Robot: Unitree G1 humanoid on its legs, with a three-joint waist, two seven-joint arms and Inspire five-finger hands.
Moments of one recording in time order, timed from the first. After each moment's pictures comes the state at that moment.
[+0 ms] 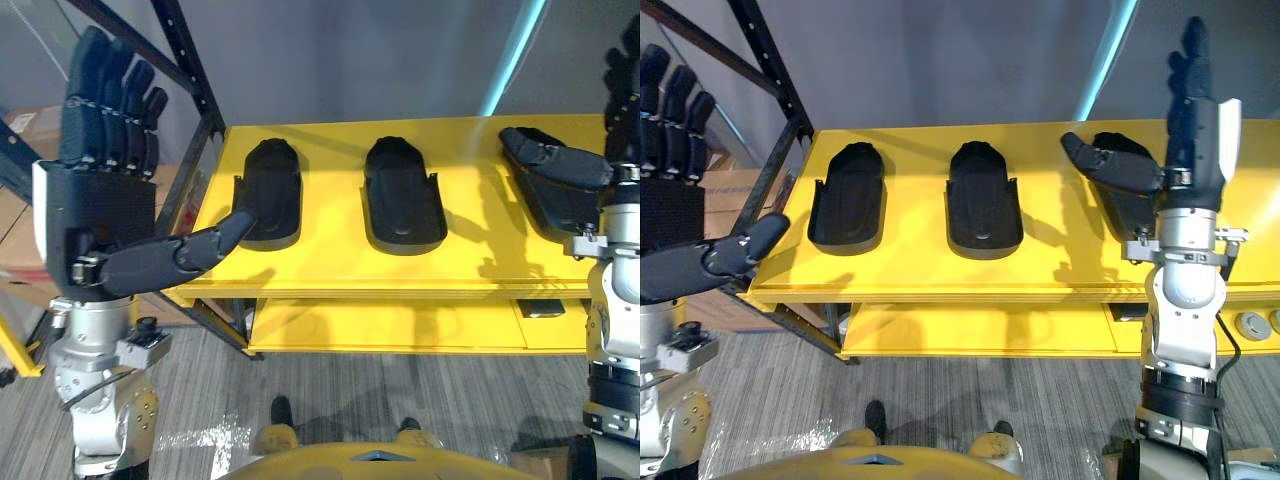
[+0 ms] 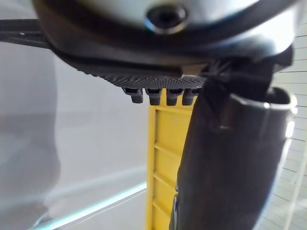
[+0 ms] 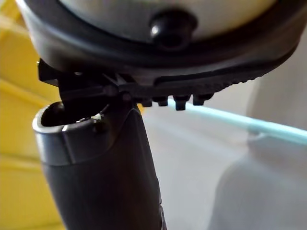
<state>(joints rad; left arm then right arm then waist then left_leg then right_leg) 0.26 0.27 0.29 -0.53 -0.55 -0.50 -0.32 -0.13 -0.50 -0.46 -0.13 0.11 -0.26 0.01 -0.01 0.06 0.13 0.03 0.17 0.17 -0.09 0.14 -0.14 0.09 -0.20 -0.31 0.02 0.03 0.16</state>
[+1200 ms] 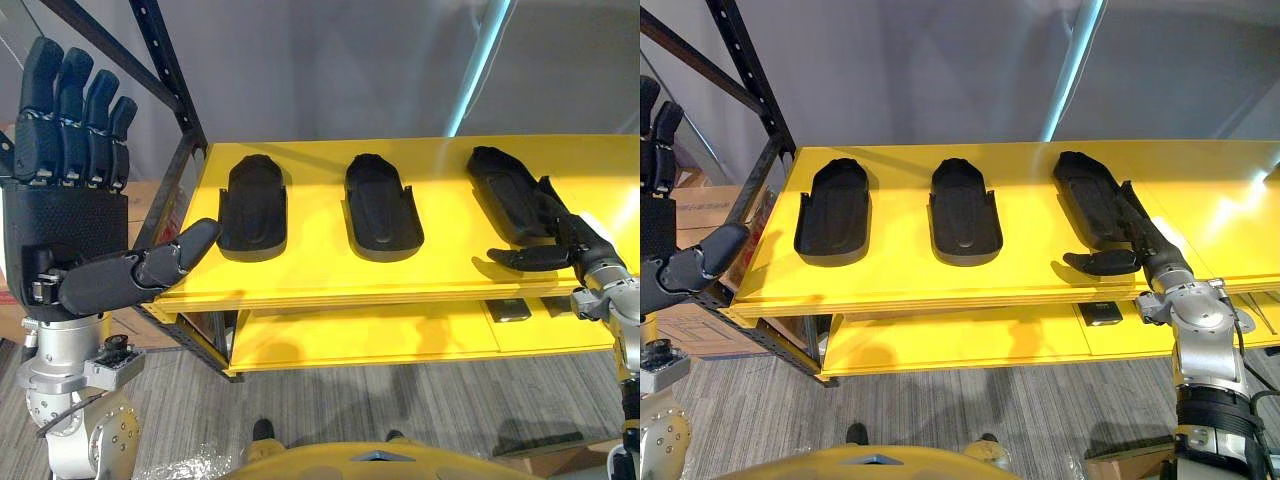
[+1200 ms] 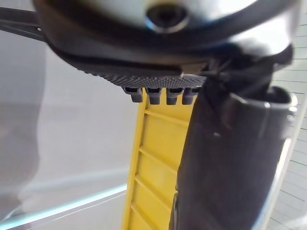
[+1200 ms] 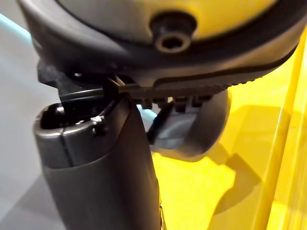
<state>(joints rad) 0.30 0.29 0.33 -0.55 -0.67 -0.49 -0.35 -0.12 -0.71 -0.32 0.29 0.01 0.13 0.32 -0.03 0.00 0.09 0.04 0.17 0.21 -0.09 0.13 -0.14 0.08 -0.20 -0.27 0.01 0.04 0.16</state>
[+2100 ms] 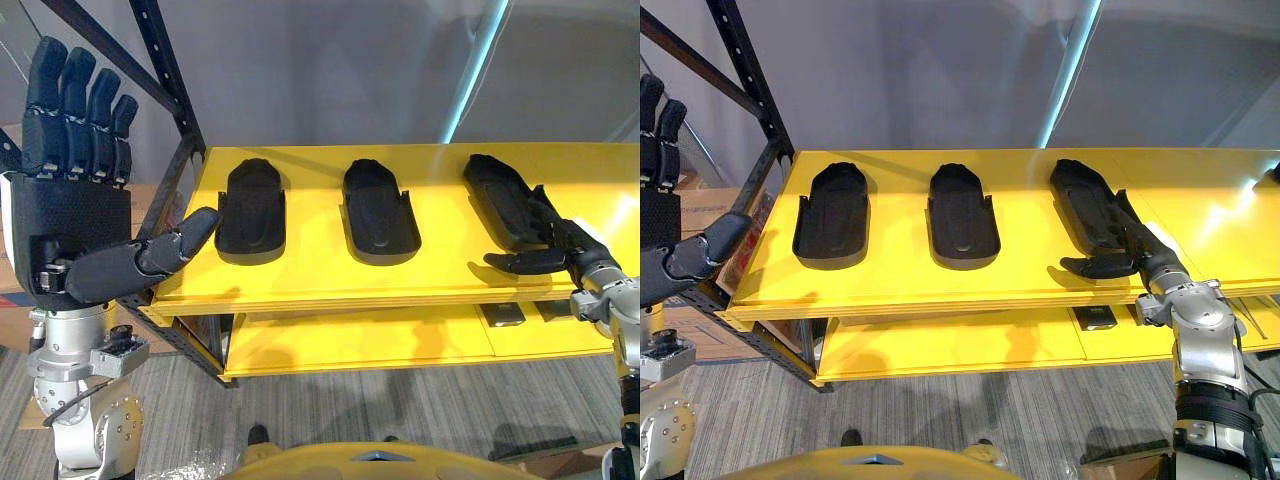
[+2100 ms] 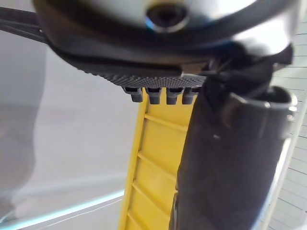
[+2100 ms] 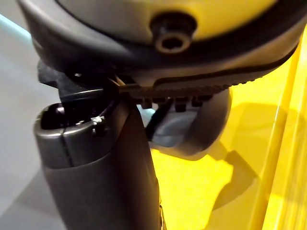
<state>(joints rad) 0.27 0.29 0.32 -0.51 -0.66 -0.48 -0.31 -0.14 -0.71 -0.32 0.34 0.01 0.14 0.38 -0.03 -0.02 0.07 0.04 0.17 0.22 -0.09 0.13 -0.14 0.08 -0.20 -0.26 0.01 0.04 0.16</state>
